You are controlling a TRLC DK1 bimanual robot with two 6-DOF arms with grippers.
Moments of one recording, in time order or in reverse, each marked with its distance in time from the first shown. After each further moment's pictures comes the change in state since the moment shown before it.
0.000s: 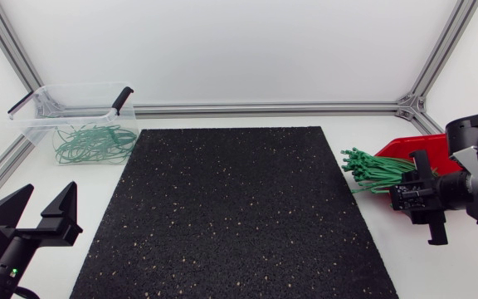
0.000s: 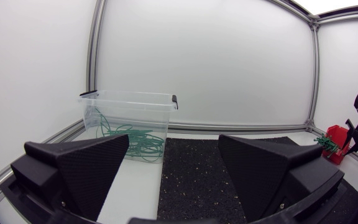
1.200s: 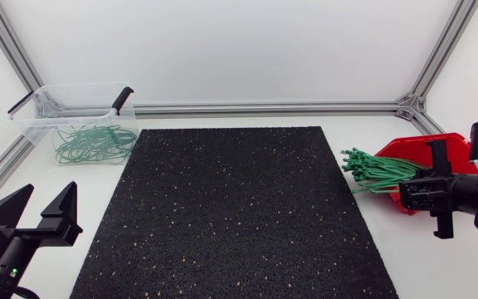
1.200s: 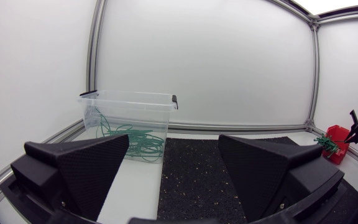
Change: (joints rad) left arm 0.000 0.000 0.000 0.000 0.000 0.000; right arm -0.014 -0.169 -0.101 0.196 0.018 -0.045
